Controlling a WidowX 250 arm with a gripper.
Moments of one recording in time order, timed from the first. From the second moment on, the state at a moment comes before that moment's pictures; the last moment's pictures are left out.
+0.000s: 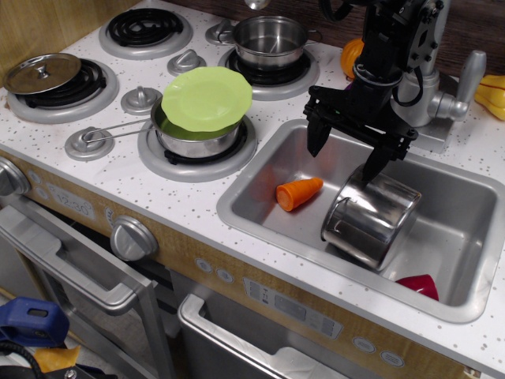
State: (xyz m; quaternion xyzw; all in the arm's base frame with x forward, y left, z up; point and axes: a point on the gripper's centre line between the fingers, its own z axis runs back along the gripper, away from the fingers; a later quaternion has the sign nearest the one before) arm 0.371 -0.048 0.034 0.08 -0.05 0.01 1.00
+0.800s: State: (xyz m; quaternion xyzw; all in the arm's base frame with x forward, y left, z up) arm 0.381 -0.067 0.038 -0.05 -0.03 0.10 0.99
